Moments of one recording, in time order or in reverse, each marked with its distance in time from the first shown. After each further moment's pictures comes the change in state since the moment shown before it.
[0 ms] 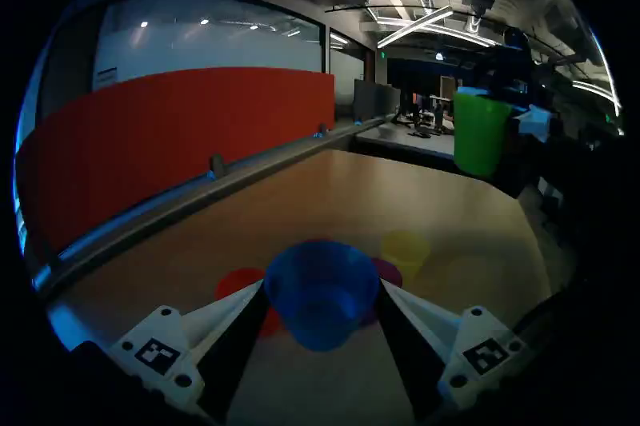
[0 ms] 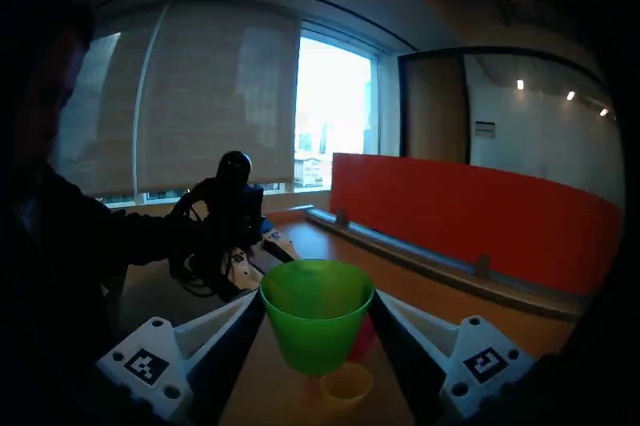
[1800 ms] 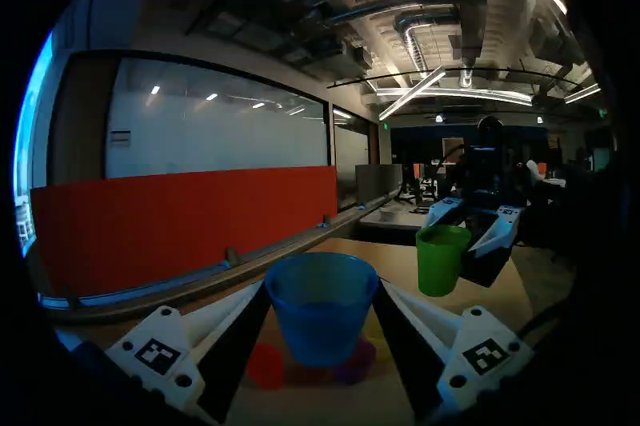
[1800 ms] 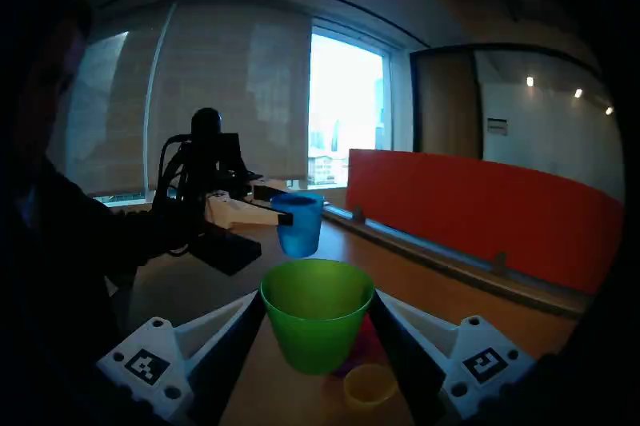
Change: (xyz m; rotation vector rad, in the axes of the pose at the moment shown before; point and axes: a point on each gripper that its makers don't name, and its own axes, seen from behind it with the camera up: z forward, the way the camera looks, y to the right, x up) left arm 0.113 0.023 -0.084 0.046 0.339 0.035; right arm -0.009 -0.028 0.014 0.056 -0.011 0.001
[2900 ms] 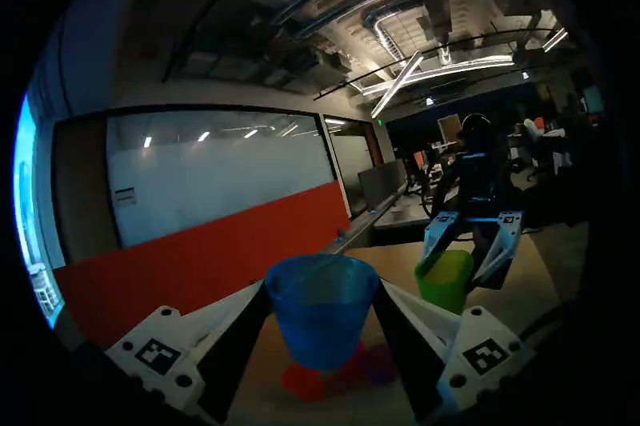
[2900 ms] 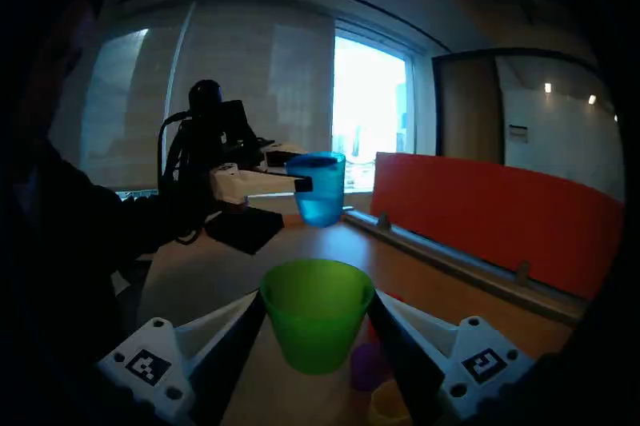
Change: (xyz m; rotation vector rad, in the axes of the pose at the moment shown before) left arm 0.052 0.009 -0.030 0.042 0.050 0.245; right arm 0.000 -0.038 0.033 0.095 0.020 -0.033
